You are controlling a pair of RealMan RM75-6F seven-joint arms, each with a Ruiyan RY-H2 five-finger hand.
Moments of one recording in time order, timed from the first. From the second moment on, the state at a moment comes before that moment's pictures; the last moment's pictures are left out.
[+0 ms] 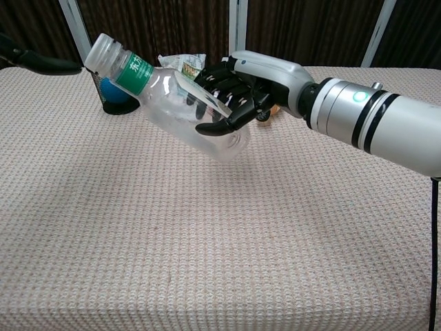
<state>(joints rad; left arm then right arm) -0.52 -1.38 -0.11 -1.60 1.66 1.41 -0.28 0.85 -1.66 0.23 -1.43 -1.35 0.86 0.38</state>
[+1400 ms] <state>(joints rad) -0.57 -1.32 -0.07 -1.62 1.66 1.30 -0.33 0.85 -1.66 0.22 -1.42 -1.36 0.85 0.38</state>
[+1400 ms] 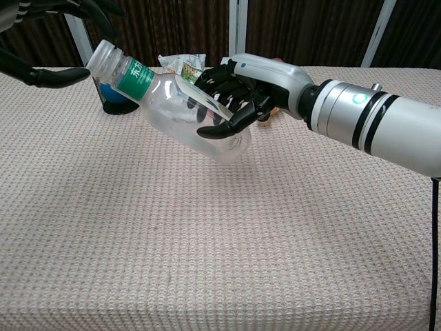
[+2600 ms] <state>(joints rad) -0.54 -1.29 -0.06 -1.58 1.63 1.31 -0.28 0.84 -1.60 0.19 -1.41 -1.36 0.86 0.31</state>
